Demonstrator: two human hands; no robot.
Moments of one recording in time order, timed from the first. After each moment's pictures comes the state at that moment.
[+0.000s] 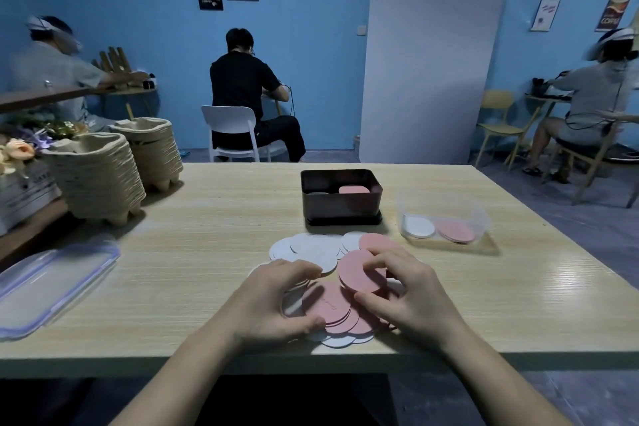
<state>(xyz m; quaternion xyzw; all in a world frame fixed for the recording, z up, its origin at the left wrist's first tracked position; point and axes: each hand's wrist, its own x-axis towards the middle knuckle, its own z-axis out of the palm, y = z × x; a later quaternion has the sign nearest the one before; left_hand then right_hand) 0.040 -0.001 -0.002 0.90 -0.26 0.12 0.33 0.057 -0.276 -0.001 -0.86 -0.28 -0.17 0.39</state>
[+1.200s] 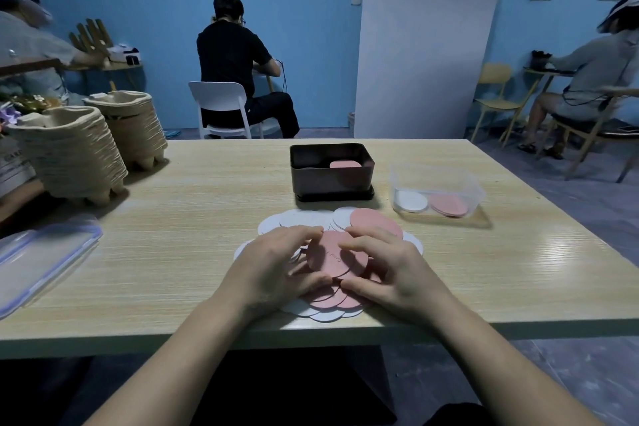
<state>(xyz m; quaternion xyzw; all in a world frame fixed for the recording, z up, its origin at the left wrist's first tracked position) 0.054 -0.024 -0.005 0.89 -0.28 0.21 0.29 0.060 -0.276 -0.006 -0.86 -0.33 -0.16 0.36</state>
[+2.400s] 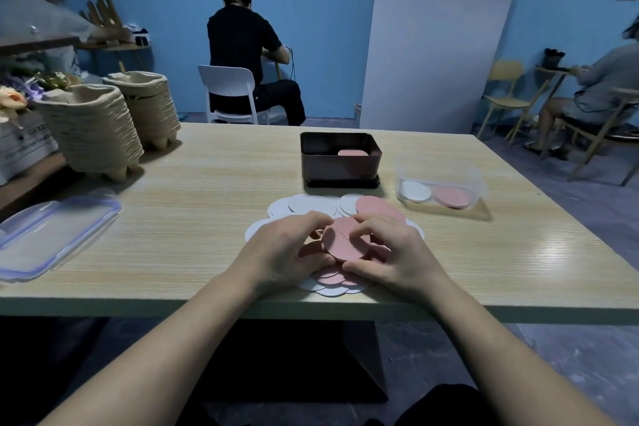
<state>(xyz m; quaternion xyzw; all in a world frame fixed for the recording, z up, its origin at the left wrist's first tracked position) 0.047 -0.026 -0.007 0.90 -0.26 0.18 0.29 0.054 -0.271 -0.001 -0.84 -0.32 -0.13 0.41</state>
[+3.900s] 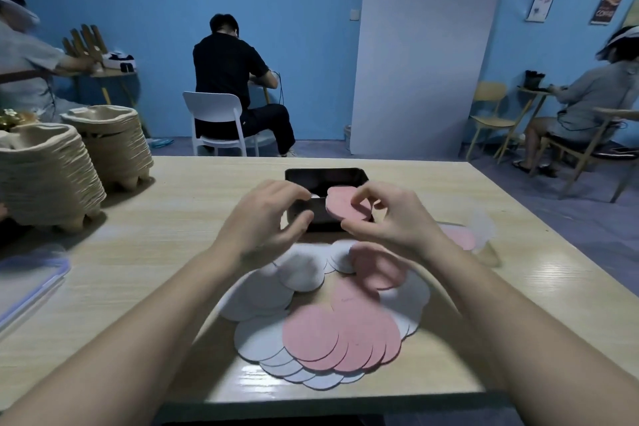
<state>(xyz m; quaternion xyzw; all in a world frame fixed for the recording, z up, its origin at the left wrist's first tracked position) 0.152 -0.014 0.052 0.90 -0.25 0.28 0.24 0.170 -0.268 0.067 -0.88 -0.26 -0.19 0.35</state>
